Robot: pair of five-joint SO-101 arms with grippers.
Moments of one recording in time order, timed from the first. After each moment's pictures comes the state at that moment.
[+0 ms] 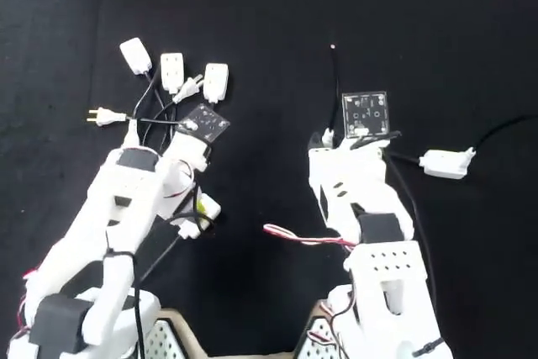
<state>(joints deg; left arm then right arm) 6.4 -22.3 51.4 56.1 -26.8 -5.4 -57.6 73.7 29.4 -0.7</state>
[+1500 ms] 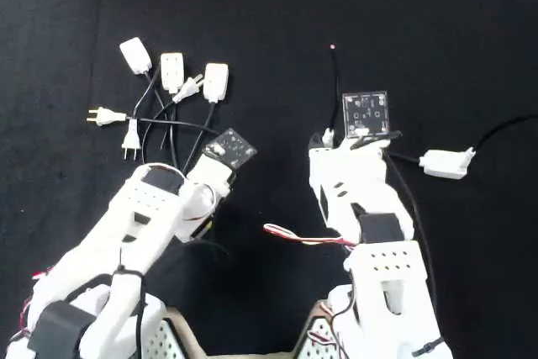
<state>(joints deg) 15.9 -26.1 56.1 58.2 -24.7 -5.3 -57.6 73.7 29.4 -0.7</state>
